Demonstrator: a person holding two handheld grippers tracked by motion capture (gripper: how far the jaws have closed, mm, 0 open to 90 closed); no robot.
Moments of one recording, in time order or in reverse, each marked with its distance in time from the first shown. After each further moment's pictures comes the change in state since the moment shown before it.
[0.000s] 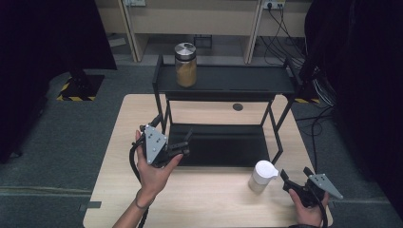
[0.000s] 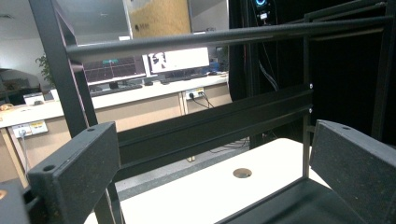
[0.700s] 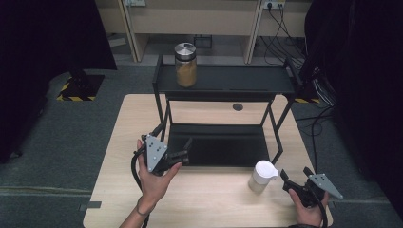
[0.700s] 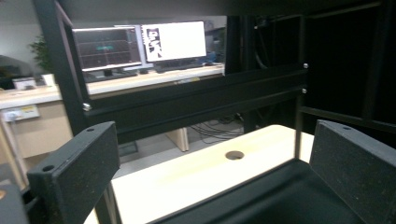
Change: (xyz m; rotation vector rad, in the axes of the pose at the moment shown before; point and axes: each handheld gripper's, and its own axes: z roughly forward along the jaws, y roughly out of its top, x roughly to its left) left arm -0.002 -0.030 -0.008 0.029 -0.031 -0.038; right arm 0.000 0.000 0.000 0.001 0.000 -0.001
